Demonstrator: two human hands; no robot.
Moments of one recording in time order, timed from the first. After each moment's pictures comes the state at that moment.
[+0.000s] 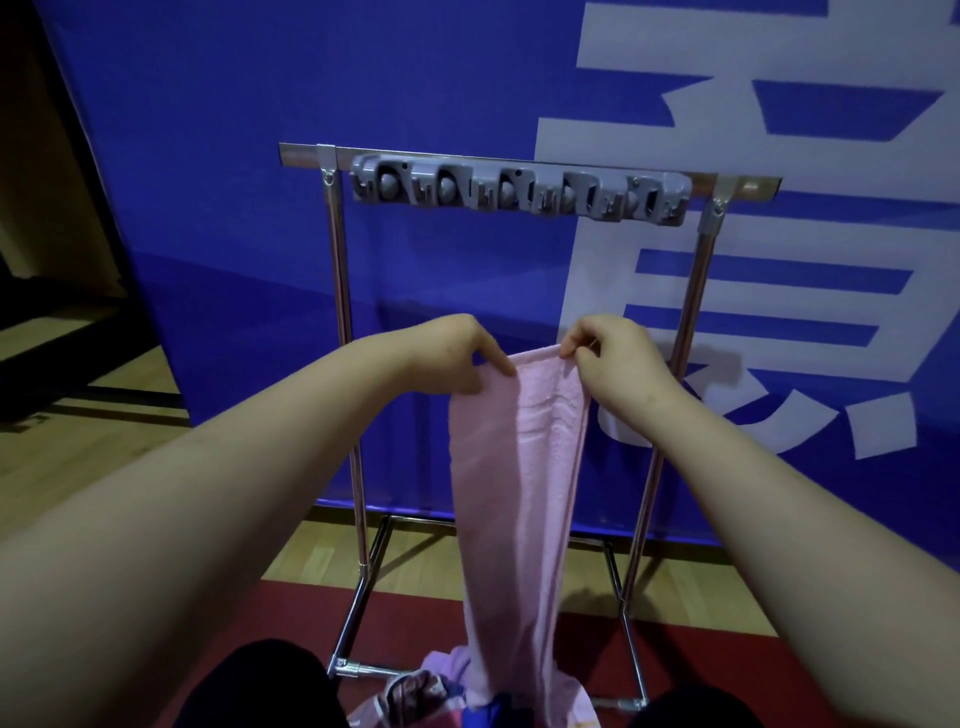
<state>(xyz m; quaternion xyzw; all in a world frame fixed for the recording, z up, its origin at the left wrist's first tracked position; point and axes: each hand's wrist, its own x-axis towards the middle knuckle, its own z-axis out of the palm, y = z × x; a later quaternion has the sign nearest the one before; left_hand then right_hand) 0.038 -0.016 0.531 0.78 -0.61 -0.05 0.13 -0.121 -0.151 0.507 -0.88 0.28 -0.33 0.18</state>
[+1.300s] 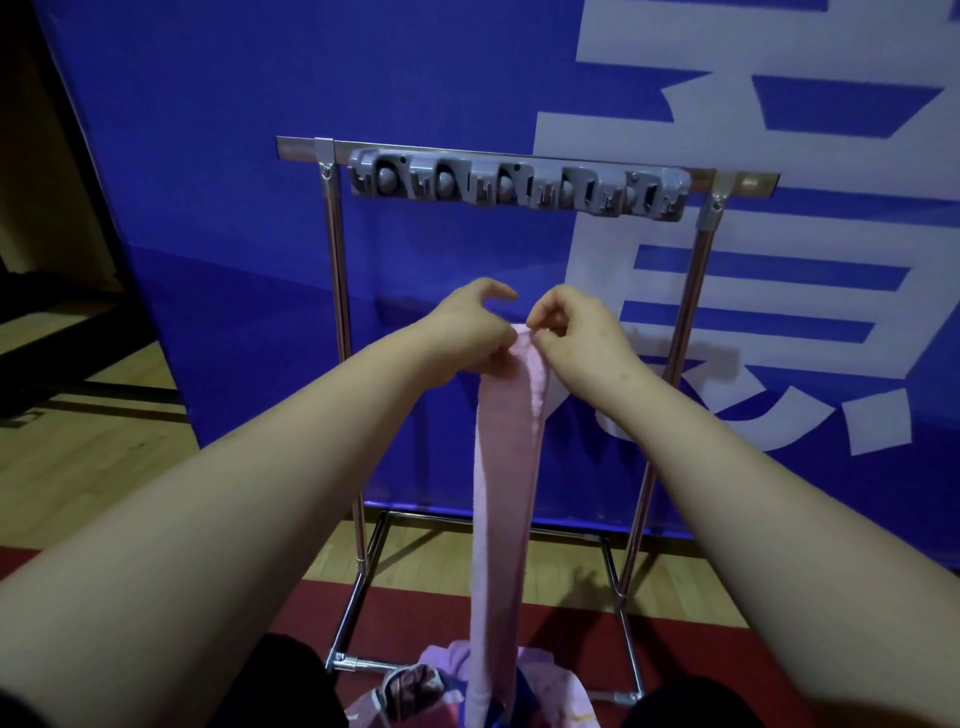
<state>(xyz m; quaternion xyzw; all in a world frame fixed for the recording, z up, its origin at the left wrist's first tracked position) 0.012 -0.032 0.533 0.70 -0.39 -0.26 0.53 -0.100 -0.126 0.518 -0.85 0.23 -0.36 0.31</state>
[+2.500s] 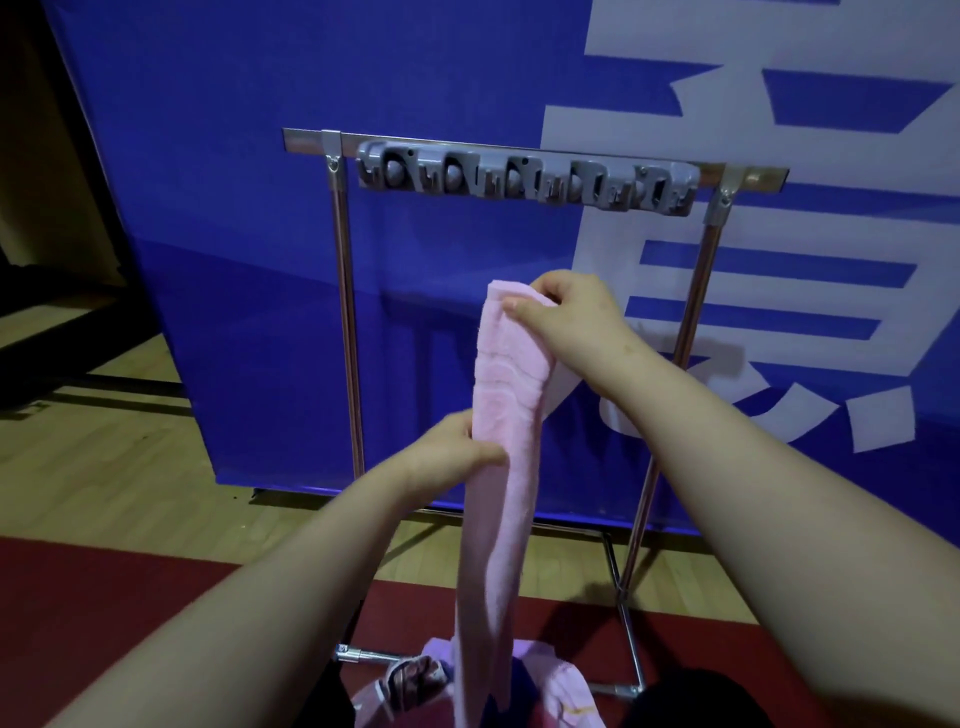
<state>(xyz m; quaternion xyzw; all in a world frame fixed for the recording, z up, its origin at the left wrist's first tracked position) 0.018 -0.003 0.403 0.66 -0.43 -0.36 0.50 -0.088 -0.111 0.534 -0.85 0.24 -0.36 0.29</state>
